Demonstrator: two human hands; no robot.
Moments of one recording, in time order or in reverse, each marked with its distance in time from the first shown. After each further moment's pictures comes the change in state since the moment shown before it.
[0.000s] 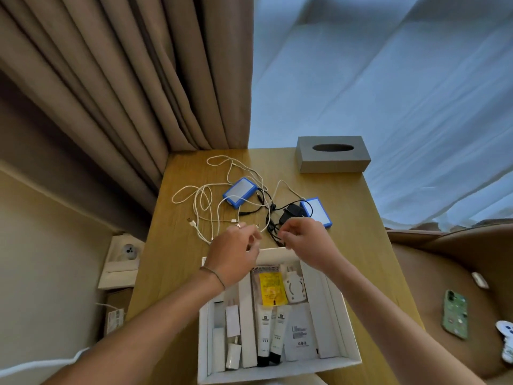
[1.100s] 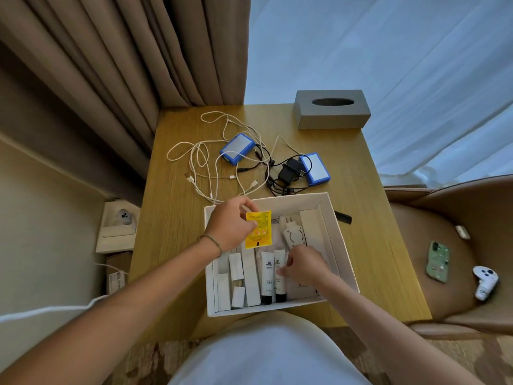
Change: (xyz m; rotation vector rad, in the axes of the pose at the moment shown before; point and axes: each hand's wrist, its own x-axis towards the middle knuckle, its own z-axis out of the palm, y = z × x) left_hand -0.042 -0.016 0.015 -0.352 -0.155 -0.288; right_hand -0.078 0.082 0.109 -0.340 -0.272 0.364
